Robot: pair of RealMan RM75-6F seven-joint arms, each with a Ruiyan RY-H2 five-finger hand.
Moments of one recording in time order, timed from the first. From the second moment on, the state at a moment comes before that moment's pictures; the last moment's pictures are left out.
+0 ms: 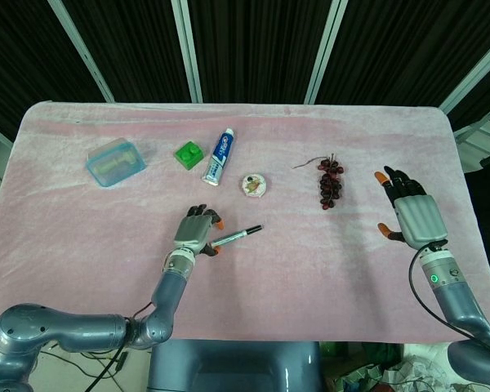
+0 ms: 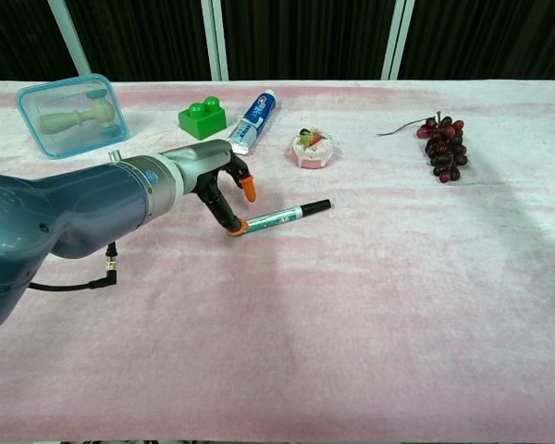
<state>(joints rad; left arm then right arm) -1.01 -1.86 -0.29 -1.40 0.43 1.06 0.61 0.52 -1.10 0.17 -1.59 -1.21 1.05 -0.13</state>
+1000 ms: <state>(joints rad) -1.01 -1.93 -0.32 -1.30 0.44 1.02 0.63 0.50 -1.10 0.17 -1.55 -1.22 1.05 -0.10</state>
